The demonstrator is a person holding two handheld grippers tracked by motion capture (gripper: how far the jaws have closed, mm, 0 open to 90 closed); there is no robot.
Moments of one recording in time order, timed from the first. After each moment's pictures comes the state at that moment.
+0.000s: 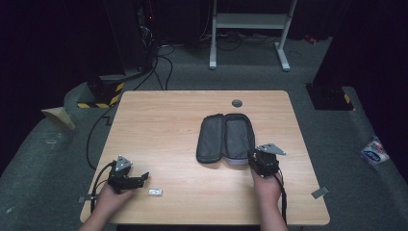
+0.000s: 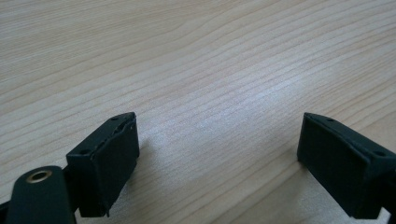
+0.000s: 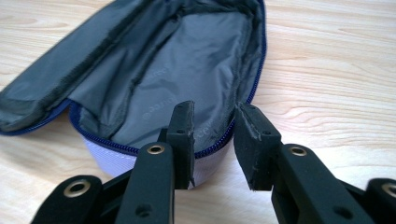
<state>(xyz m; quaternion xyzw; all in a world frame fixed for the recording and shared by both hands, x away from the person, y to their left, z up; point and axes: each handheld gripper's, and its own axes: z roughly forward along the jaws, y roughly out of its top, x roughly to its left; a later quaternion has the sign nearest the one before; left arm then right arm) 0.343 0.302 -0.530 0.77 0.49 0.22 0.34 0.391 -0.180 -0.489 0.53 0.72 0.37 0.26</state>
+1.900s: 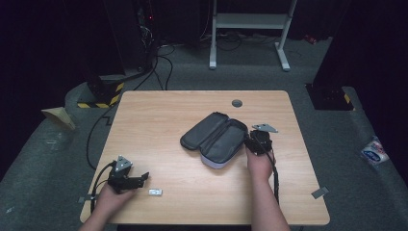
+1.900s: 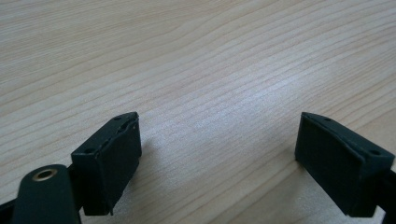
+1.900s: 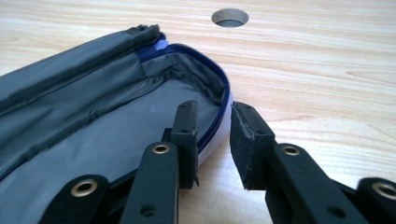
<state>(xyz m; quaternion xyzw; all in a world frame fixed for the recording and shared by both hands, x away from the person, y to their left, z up) 0.342 0.302 -0.530 0.78 0.49 0.22 0.34 0.466 -0.168 -0.485 0.55 0.70 0.37 0.26</state>
